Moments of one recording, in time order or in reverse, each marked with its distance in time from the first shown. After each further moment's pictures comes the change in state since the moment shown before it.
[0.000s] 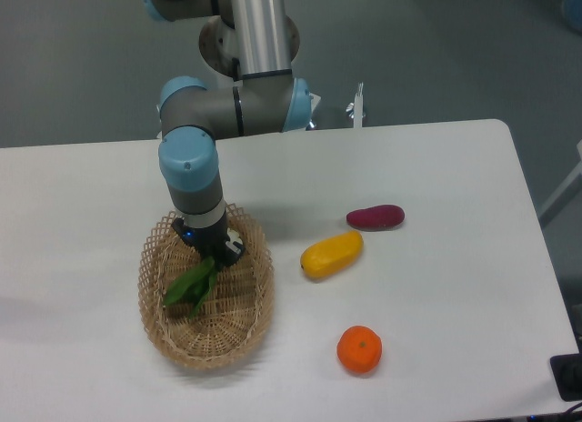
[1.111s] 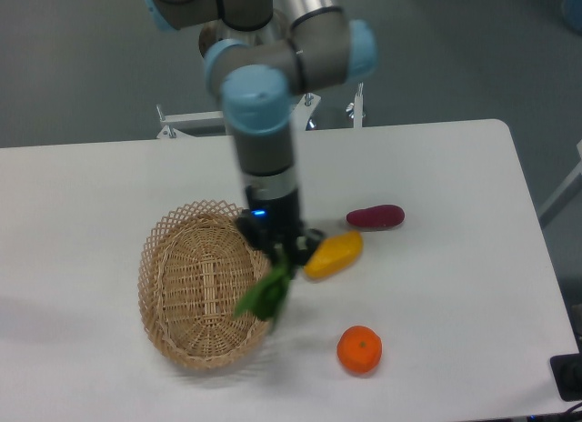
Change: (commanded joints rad) arm 0.348 0.097 0.247 -0.051 -0.076 0.286
